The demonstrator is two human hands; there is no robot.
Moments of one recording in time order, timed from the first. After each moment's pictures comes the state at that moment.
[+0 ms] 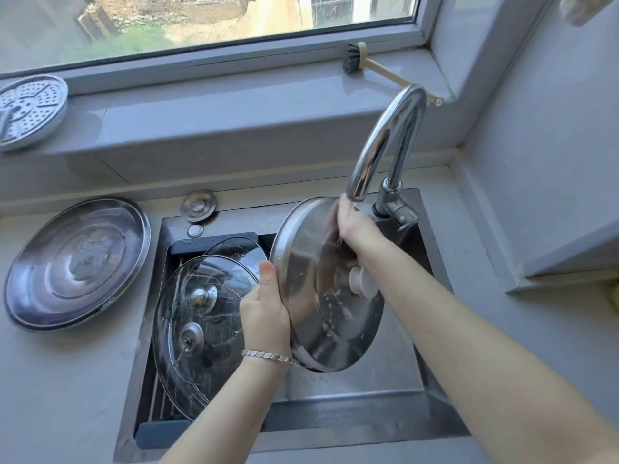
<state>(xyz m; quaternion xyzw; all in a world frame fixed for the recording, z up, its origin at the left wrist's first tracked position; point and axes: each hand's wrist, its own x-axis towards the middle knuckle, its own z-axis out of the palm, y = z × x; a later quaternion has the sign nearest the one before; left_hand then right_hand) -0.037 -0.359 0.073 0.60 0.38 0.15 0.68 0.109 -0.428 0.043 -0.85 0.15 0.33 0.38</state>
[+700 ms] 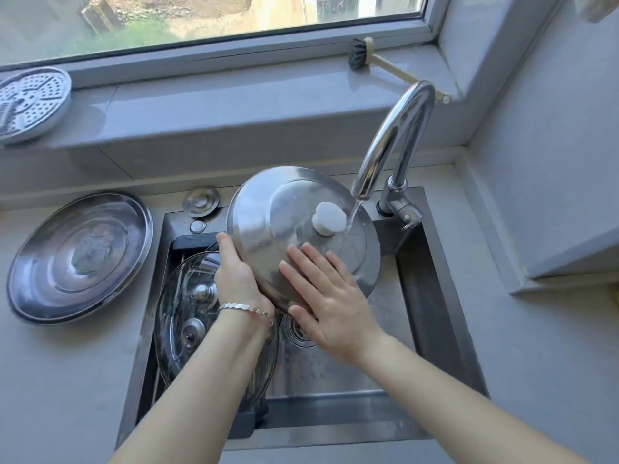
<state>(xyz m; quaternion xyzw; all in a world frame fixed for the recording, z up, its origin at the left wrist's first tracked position) 0.004 -0.317 0.068 0.41 0.48 0.16 0.76 -0.003 -0.446 0.034 -0.86 -0.40 -0.10 0.30</state>
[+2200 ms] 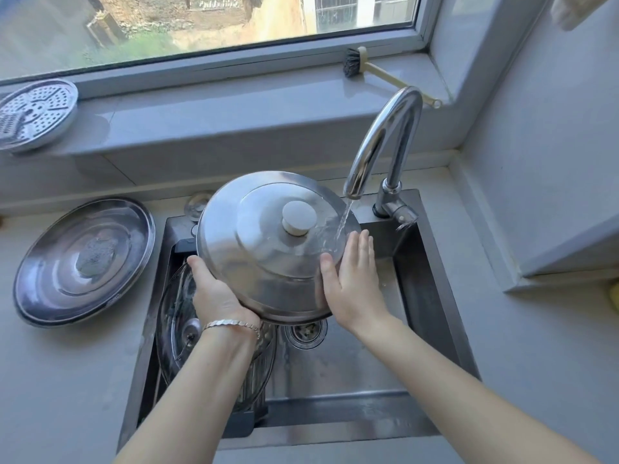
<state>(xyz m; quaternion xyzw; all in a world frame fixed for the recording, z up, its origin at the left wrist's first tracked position) -0.020 -0.312 0.090 0.37 0.52 0.23 0.74 0.010 -0.455 0.052 -0.90 -0.08 0.18 0.39</state>
